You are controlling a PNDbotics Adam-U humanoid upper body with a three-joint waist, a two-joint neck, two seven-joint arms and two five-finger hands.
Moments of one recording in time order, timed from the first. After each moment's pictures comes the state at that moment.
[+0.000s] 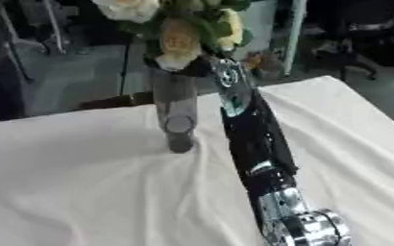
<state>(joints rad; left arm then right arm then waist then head) -0.15 0.24 -0.01 -1.73 -0.27 0.03 0.16 -1.12 -0.22 -0.34 -0.94 0.83 -0.51 0.40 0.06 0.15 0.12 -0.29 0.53</state>
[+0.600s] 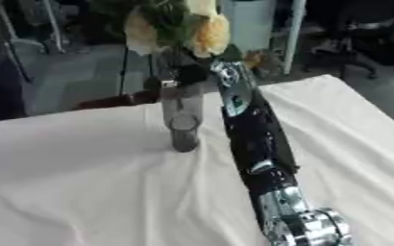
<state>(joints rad) -0.14 0.24 -0.01 -1.73 -0.27 0.03 0.16 -1.12 -0.23 -0.34 -0.93 0.84 -0.51 0.44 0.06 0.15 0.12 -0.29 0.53</state>
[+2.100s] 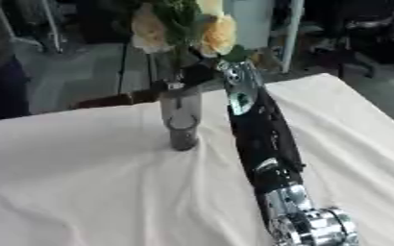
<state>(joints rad) -0.14 0.24 -0.01 -1.73 -0.27 0.03 0.16 -1.11 -0.25 -0.35 -0.93 0.87 -0.50 0.44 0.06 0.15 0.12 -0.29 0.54</state>
